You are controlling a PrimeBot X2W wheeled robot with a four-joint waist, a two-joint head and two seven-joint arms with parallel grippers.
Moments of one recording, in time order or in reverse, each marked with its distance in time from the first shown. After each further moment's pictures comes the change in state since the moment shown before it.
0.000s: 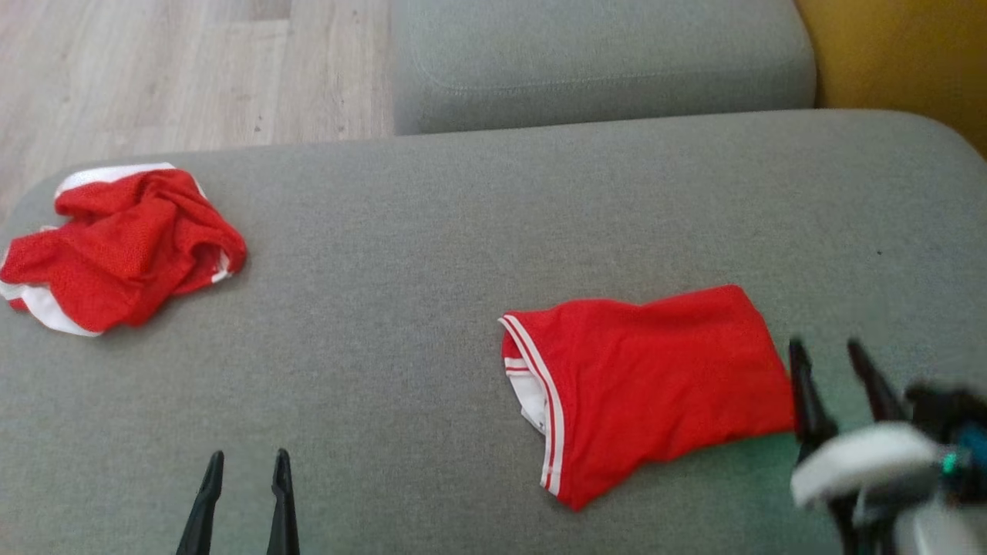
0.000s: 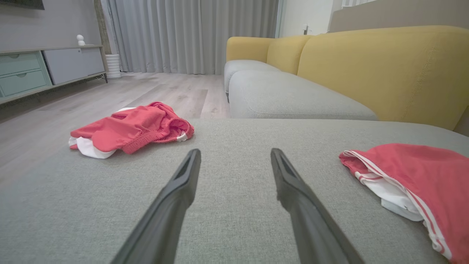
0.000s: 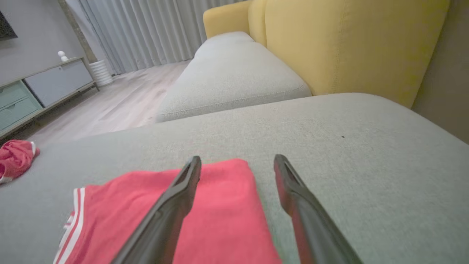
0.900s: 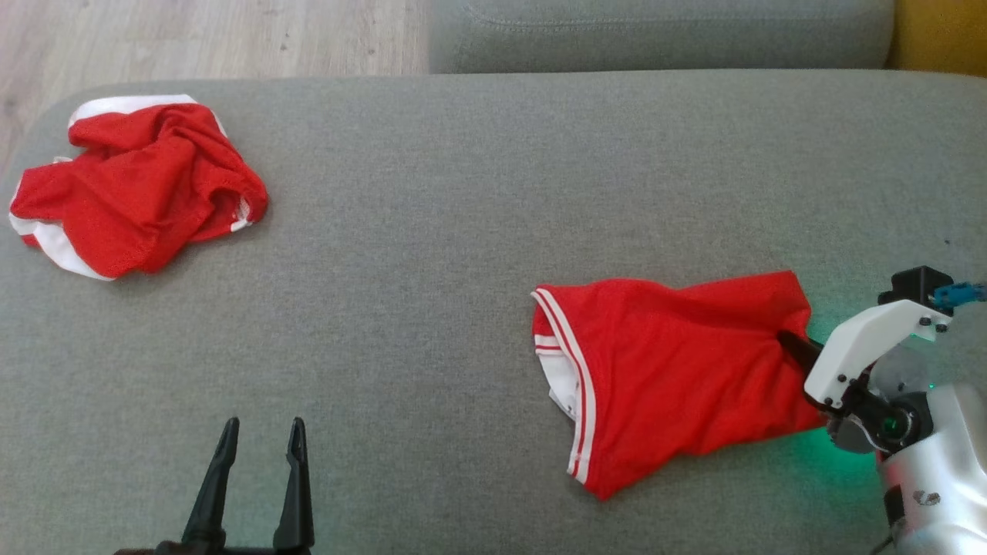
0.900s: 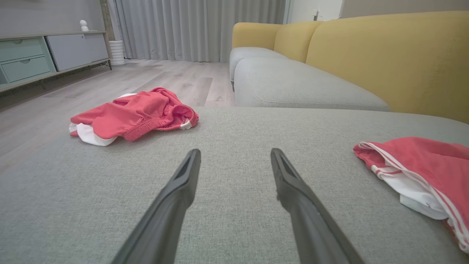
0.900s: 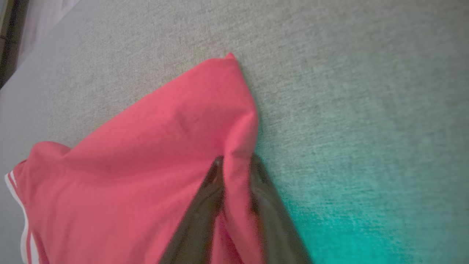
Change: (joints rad) left arm -0.066 0.000 -0.029 0.007 0.010 -0.010 0.000; right arm -0.442 -0.114 -0.009 0.511 0.298 0.000 0.644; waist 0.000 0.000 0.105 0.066
